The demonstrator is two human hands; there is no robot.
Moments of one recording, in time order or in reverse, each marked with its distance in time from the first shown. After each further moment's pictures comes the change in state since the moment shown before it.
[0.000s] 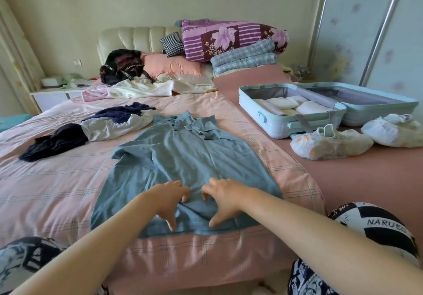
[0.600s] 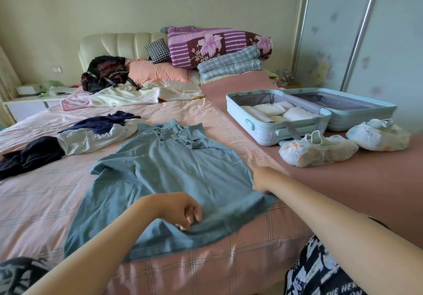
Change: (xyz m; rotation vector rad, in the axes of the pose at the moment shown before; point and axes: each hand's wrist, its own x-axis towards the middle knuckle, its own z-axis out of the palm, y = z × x) left_hand 0.036 0.026 -0.031 -0.541 -0.198 0.215; right_hand -0.025 0.121 -0.029 0.137 -0.023 0.760
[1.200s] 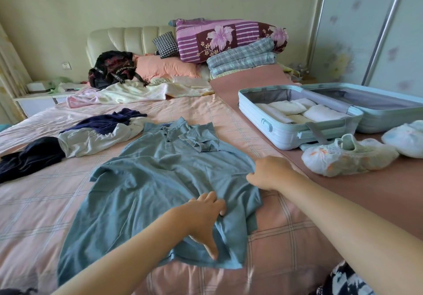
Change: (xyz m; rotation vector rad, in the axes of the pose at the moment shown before) left_hand 0.045 0.013 0.002 0.445 0.154 0.023; right_hand 0.044 -0.030 -0.023 -0.123 0.218 -0.156
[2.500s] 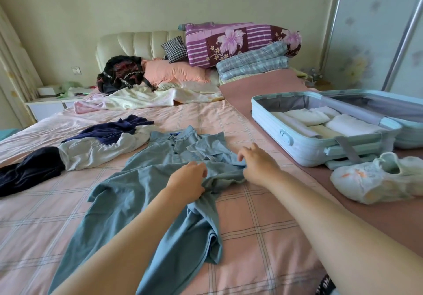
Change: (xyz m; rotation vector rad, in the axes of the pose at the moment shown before) left_hand 0.063 -0.111 -0.055 -0.138 0.405 -0.384; right_hand 0.101 -0.042 -0.001 0.361 0.212 -0.182
